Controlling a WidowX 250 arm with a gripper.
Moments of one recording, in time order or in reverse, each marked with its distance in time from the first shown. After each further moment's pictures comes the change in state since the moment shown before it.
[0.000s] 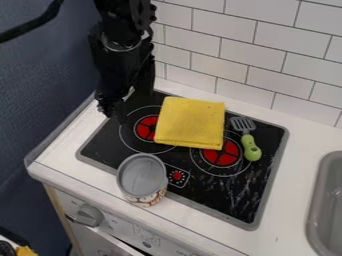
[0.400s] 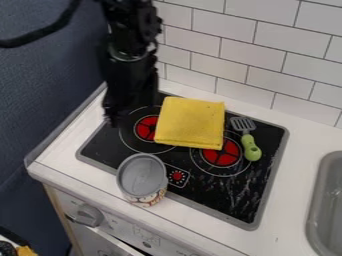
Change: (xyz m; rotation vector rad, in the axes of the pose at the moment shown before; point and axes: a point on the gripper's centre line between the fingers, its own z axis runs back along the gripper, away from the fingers) arm -0.014 0.001 -0.012 0.071 0.020 0.004
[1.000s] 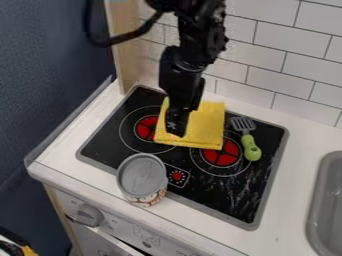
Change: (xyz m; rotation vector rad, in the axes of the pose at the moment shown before) arm -0.046 -0.052 -0.034 0.018 -0.017 0.181
